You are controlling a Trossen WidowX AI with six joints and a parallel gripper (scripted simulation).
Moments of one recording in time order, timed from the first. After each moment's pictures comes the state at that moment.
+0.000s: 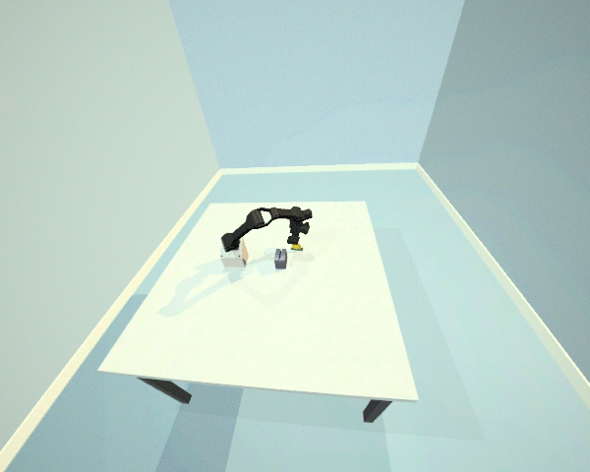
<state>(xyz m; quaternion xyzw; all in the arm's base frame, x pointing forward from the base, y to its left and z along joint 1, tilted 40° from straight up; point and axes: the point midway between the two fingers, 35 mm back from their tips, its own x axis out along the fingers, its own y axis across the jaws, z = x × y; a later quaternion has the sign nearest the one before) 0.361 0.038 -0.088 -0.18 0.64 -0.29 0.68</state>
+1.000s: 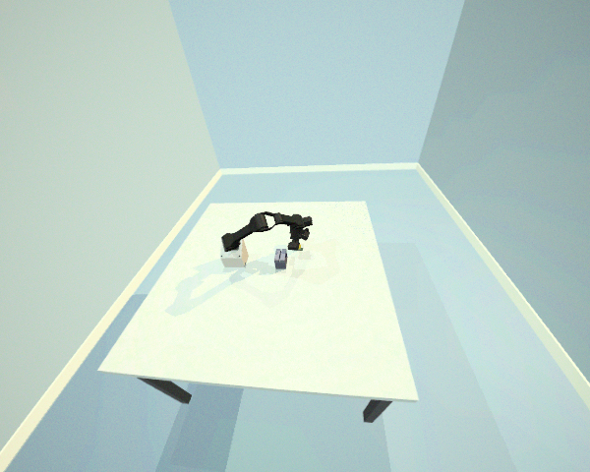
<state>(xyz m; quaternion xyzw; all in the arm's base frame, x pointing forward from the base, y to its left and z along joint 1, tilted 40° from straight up) 0.359 0.007 -0.123 -0.18 0.65 -0.29 0.68</state>
